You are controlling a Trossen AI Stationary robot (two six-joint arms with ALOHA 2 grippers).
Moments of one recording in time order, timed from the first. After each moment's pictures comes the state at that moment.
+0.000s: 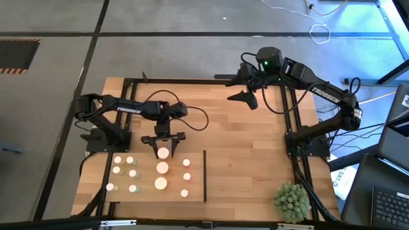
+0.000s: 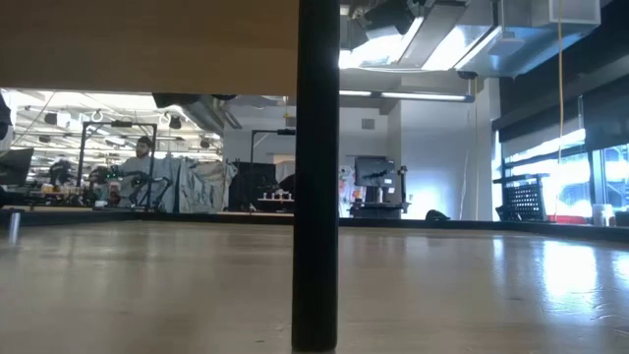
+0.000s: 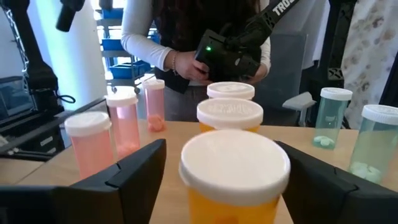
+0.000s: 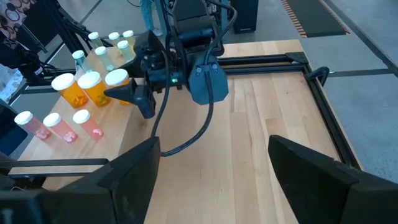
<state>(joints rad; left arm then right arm) 0.25 1.53 0.81 -0.38 1.57 1.15 -0.46 1.37 1.52 -0.68 -0.52 -0.16</state>
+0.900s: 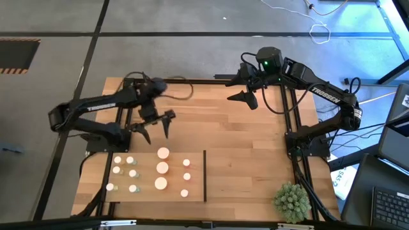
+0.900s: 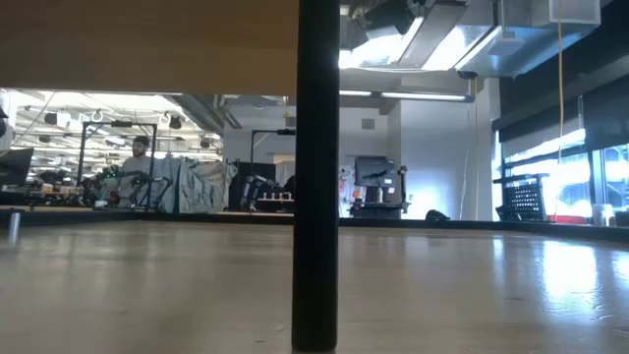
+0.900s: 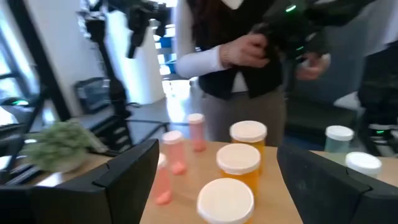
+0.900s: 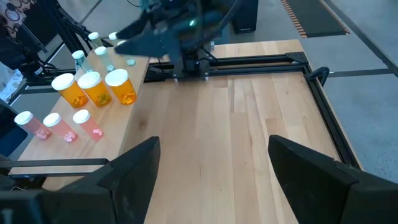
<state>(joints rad) 0.48 1.17 0.82 -0.36 1.57 0.87 -0.46 1.37 1.52 -0.68 -0.52 -0.16</state>
